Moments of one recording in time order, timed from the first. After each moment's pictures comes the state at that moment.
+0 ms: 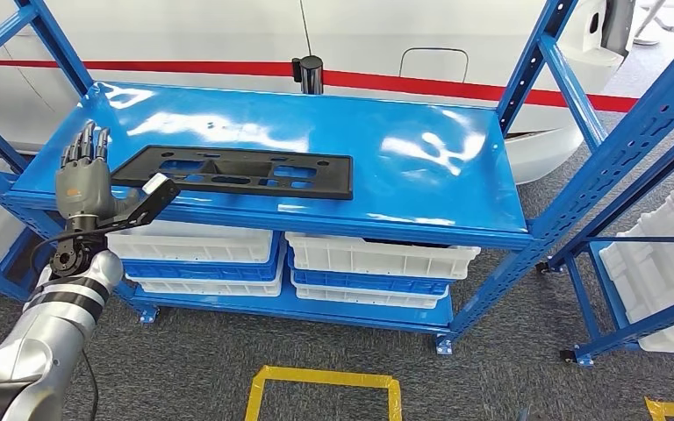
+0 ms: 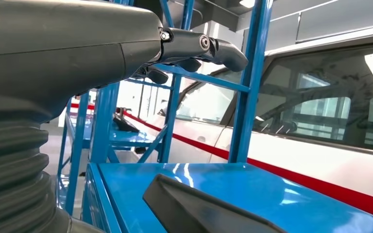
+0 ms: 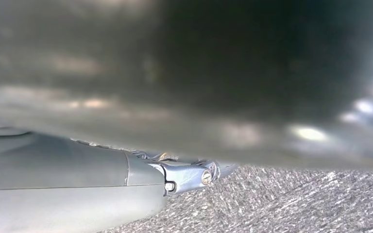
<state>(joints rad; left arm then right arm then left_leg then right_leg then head) -0.69 0.17 -0.07 -0.50 -1.28 0.64 -0.13 -0.12 0.04 -1.08 -0.23 0.41 -0.04 -0.27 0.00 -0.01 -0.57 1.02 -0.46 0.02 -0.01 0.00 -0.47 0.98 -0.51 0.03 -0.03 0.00</state>
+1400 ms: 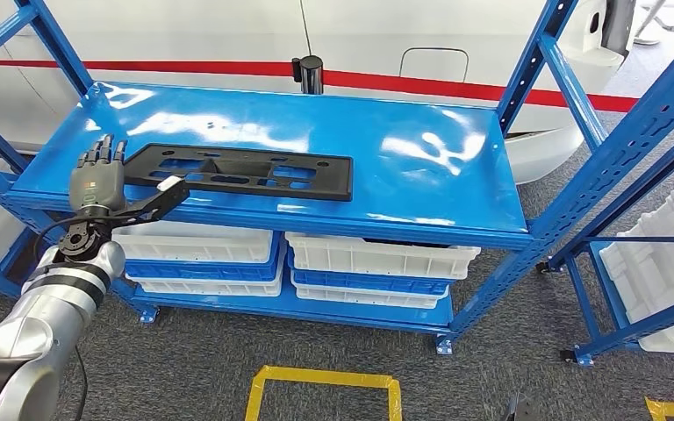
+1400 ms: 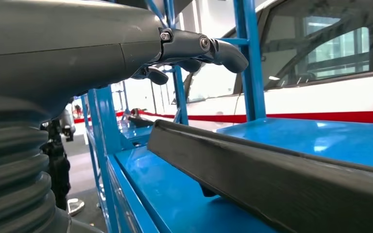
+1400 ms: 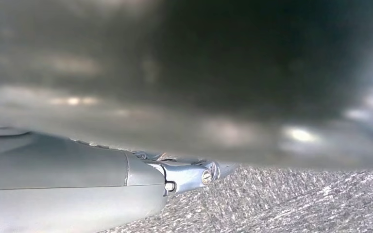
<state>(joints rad) -0.79 0.17 -0.14 -0.35 -1.43 0.43 0.01 -0.14 0.05 -1.04 -0.22 0.45 -0.03 -0.24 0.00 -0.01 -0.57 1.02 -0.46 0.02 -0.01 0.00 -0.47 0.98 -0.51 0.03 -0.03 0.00</state>
